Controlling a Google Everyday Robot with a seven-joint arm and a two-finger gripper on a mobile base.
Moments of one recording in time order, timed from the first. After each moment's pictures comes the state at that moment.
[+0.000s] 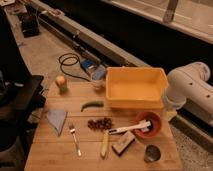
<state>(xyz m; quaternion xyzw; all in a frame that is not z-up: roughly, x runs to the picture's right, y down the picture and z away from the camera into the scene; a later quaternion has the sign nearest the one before) 0.292 0.107 0.682 -0.28 0.02 0.03 0.96</state>
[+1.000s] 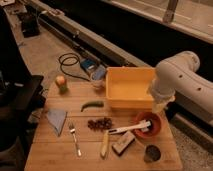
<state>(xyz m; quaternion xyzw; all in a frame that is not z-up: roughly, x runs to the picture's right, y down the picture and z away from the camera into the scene) 0.206 0.061 0.659 -0.24 -0.03 -0.08 0.97</state>
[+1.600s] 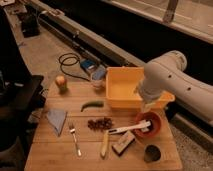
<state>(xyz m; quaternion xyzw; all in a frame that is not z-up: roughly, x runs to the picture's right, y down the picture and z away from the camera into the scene) 0.172 0.060 0.655 -0.23 -0.06 -0.11 0.96</state>
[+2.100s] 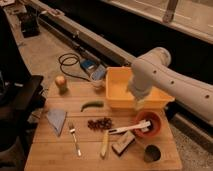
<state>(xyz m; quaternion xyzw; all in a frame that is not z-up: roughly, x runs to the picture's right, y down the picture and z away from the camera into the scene) 0.113 0.049 0.678 -0.24 -0.09 -0.19 0.95</state>
